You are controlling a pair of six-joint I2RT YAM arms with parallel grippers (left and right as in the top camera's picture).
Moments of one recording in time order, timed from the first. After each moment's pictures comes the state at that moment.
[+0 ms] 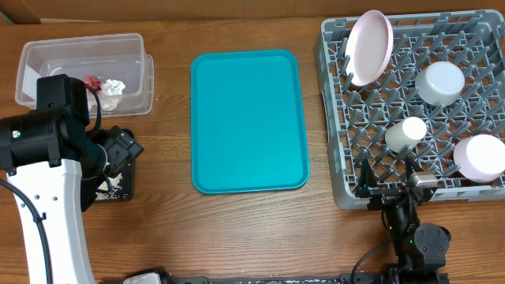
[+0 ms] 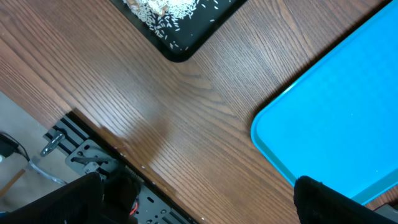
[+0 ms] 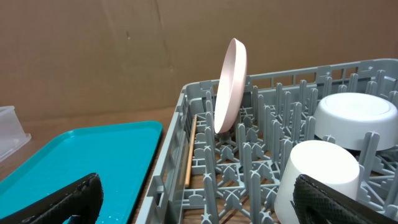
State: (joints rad) left arm 0.19 1.36 1.60 -1.68 -0.04 -0.70; right arm 0.01 0.01 0.02 -0.03 -0.09 0.14
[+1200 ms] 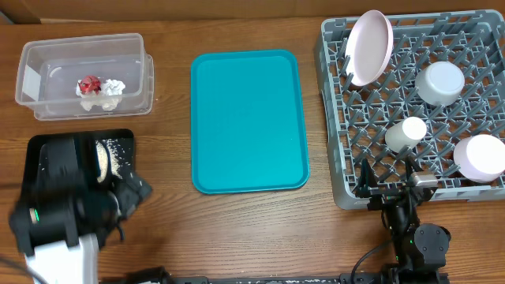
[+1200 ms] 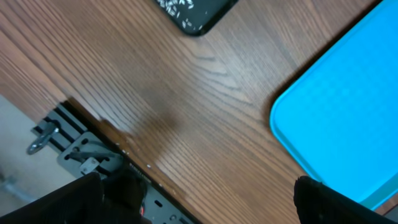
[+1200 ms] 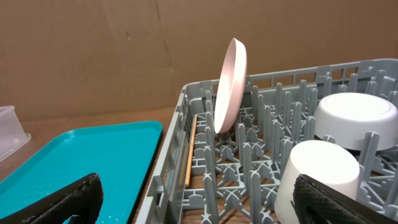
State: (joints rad) left arm 0.19 1.00 1.24 -1.57 -0.04 -0.70; right arm 0.01 0.01 0.02 -0.03 -0.09 0.14
